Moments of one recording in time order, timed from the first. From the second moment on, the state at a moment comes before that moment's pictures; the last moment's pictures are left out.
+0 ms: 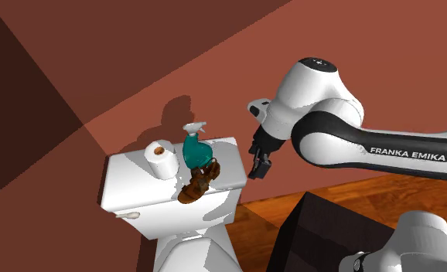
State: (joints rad) arm 0.09 -0.41 -0.23 -2.30 0.14 2.10 -0.55
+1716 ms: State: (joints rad) arm 0.15 0.17 -0.35 -1.89 0.62 2.29 -1.22
